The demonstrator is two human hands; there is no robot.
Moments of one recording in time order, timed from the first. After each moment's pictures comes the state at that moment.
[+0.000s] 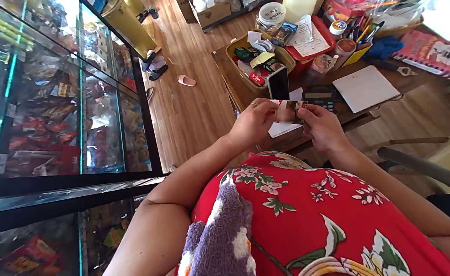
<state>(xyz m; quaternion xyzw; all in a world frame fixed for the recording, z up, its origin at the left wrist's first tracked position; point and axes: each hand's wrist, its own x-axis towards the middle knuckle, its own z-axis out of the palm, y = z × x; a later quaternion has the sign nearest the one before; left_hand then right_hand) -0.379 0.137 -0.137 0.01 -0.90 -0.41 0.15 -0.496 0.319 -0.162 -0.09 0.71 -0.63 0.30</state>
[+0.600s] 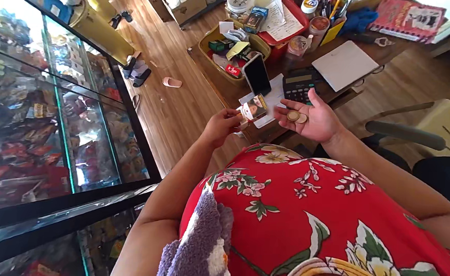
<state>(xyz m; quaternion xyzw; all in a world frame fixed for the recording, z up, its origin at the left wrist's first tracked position) -0.379 0.121 -0.186 0.32 -0.61 -0.72 -0.05 -0.516 0.366 -0.182 0.03 0.41 -0.74 0.53</state>
